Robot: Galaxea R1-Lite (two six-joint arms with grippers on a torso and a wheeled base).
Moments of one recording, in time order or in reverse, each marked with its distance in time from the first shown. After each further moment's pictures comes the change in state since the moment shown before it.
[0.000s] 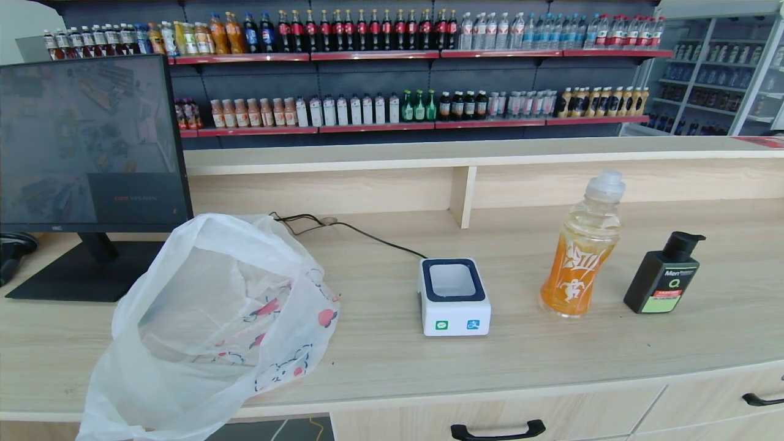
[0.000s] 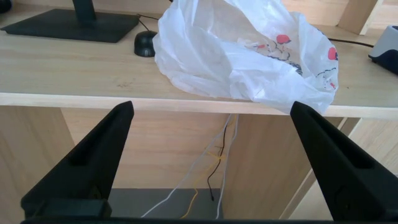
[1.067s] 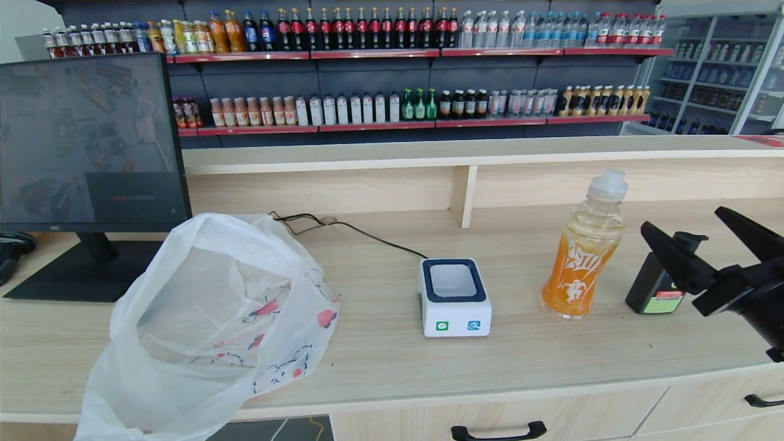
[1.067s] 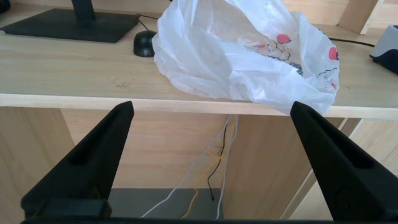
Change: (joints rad) left arm 0.000 0.000 0.000 0.000 0.000 0.000; right arm 0.148 1.207 0.078 -1.404 0.002 -0.064
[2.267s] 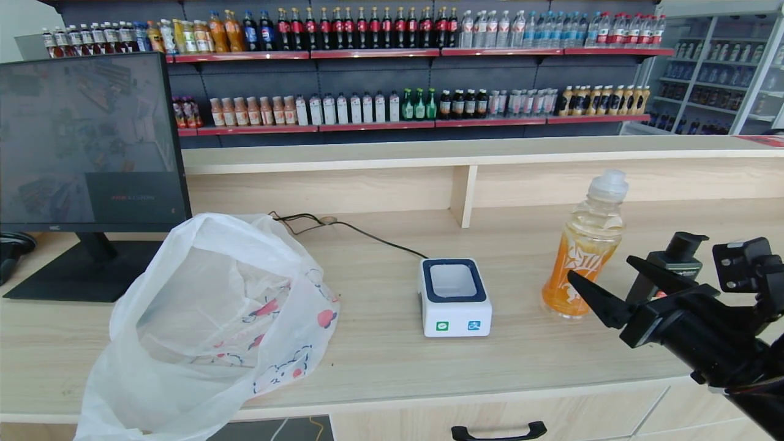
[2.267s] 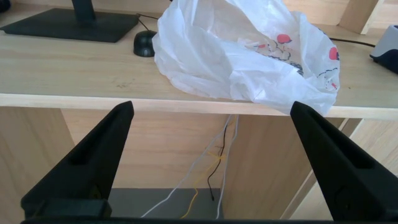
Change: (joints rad) left arm 0.000 0.000 0.000 0.000 0.000 0.000; right arm 0.100 0.205 0.021 -0.001 -0.002 0.078
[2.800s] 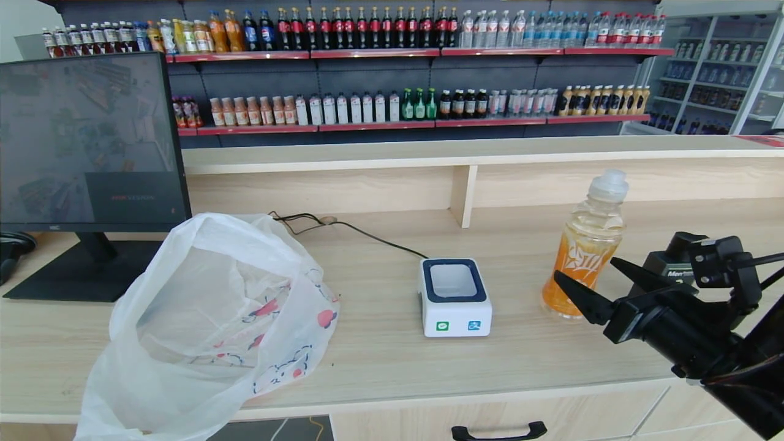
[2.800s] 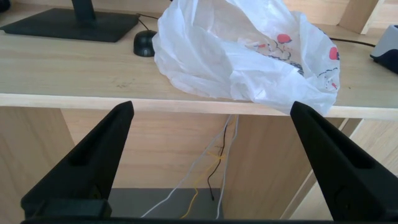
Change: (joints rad) left arm 0.000 0.000 0.000 0.000 0.000 0.000; right arm 0.011 0.062 -0.037 0.000 0.000 0.023
